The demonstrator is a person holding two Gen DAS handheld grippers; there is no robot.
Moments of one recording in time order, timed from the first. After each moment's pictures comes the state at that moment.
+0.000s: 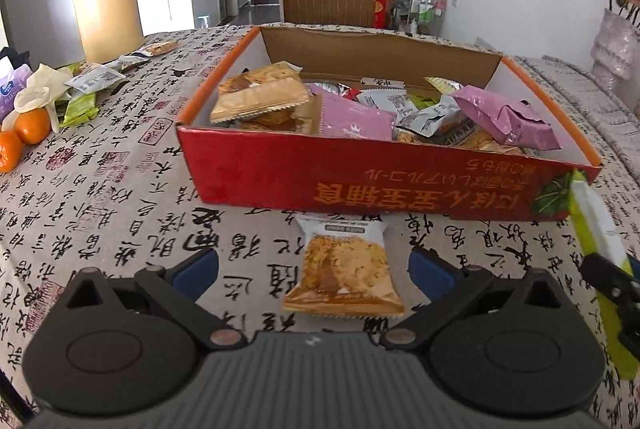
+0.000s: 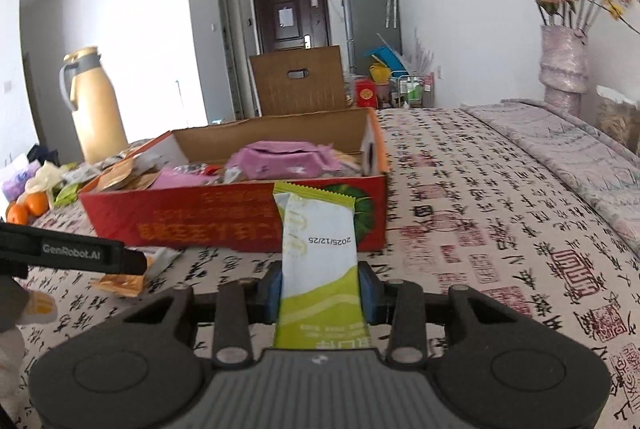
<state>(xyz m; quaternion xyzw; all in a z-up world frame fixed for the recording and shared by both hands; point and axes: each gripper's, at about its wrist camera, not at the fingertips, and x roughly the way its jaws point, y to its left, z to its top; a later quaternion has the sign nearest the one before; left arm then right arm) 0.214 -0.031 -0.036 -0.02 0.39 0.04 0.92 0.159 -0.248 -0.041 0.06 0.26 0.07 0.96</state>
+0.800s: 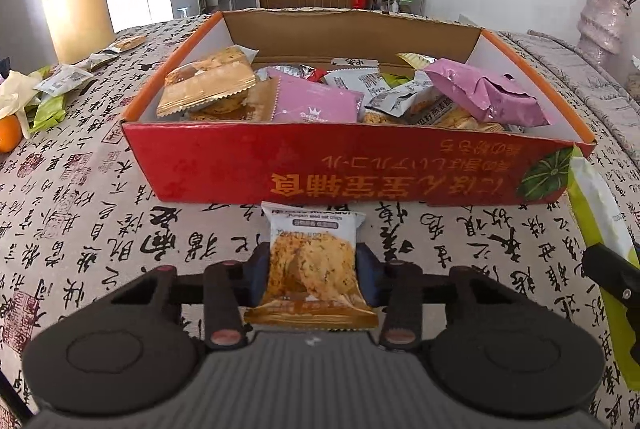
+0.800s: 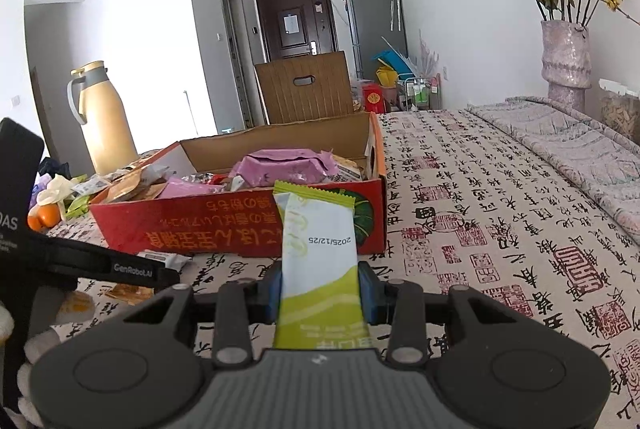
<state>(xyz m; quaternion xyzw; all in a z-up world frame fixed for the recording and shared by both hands) 0.225 -0.048 -0.044 0.00 0.41 0.01 0.91 0.153 -0.248 -0.036 0.06 0.26 0.09 0.96</state>
